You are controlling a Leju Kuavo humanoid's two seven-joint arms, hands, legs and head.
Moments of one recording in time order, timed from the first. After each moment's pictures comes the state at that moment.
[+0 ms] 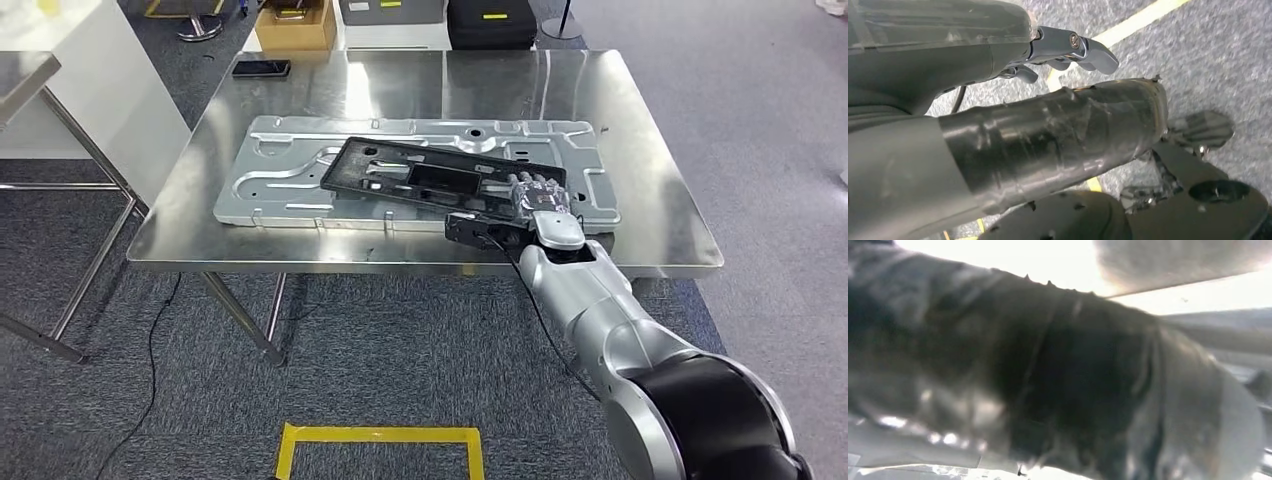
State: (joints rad) left arm -0.09 -0.04 0.75 -0.20 -0.89 -0.05 -0.02; right arm -1.12 0.21 0.20 -0.29 1.29 0.01 0.18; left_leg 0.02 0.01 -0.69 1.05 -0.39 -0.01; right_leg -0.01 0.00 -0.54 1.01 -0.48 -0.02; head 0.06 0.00
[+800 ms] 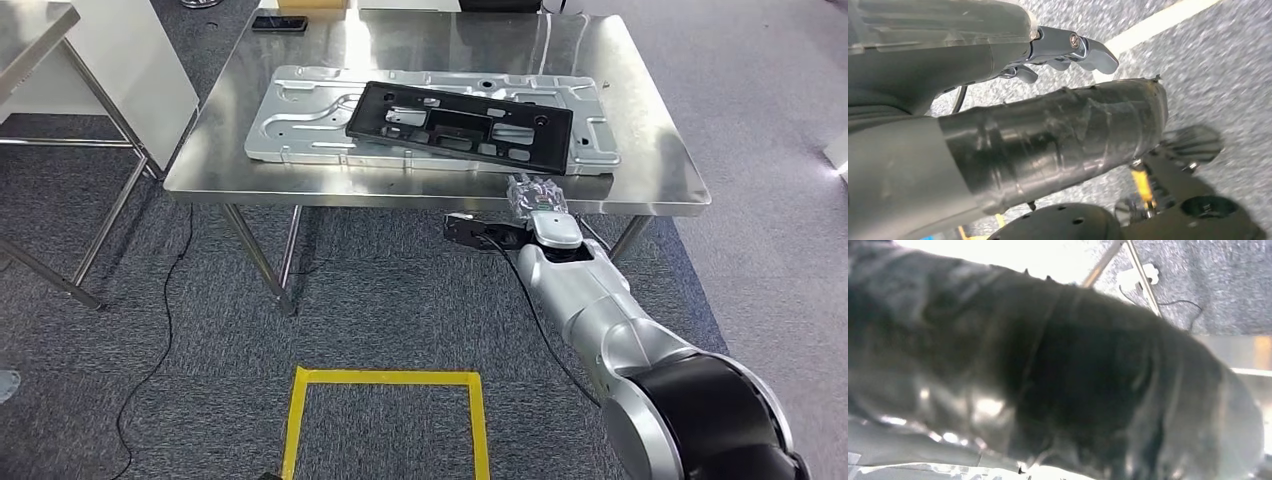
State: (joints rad) left arm -0.10 -0.05 0.76 -0.20 -0.89 -0.06 -0.03; right arm -1.12 0.21 0.20 -0.29 1.29 0.02 0.19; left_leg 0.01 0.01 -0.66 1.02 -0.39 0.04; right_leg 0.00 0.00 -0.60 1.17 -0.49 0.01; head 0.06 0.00
